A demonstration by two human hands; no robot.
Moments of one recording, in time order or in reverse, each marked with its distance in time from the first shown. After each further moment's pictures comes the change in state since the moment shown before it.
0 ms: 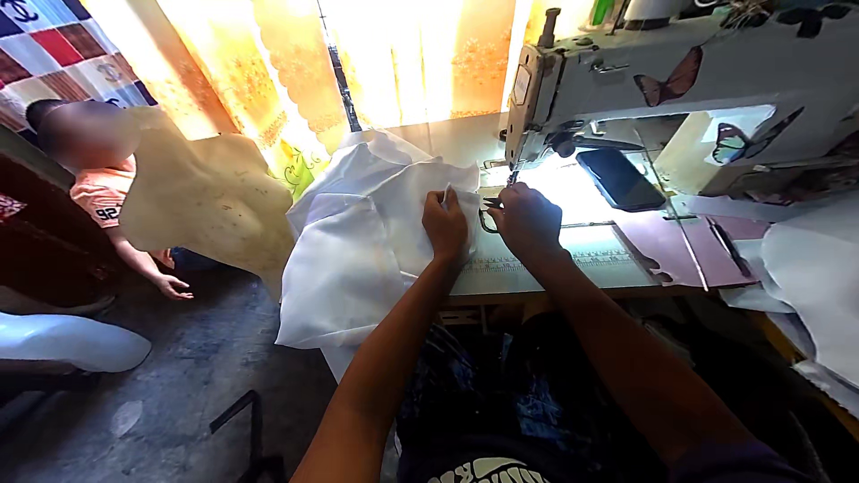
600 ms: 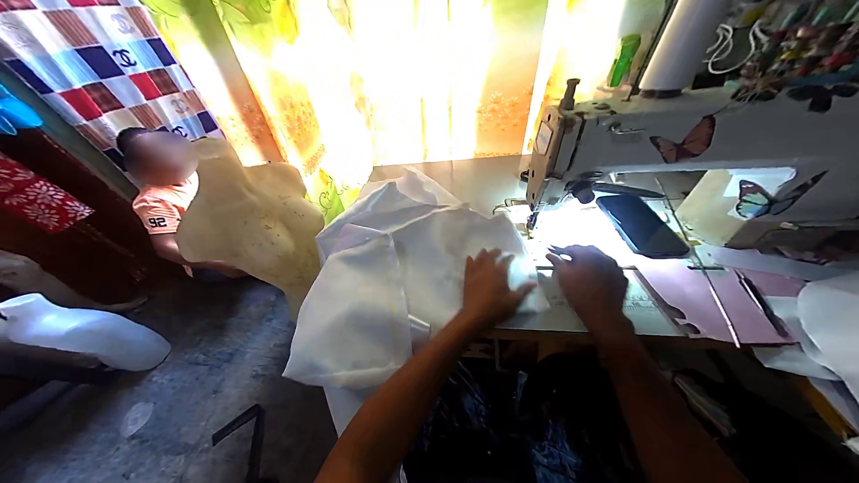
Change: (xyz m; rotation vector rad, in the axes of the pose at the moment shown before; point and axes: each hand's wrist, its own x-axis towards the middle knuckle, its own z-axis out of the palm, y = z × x) left_hand -0.039 0.001 -0.012 0.522 -0.591 0.306; right_hand -0.025 0.057 -0.003 0.155 0.022 0.258
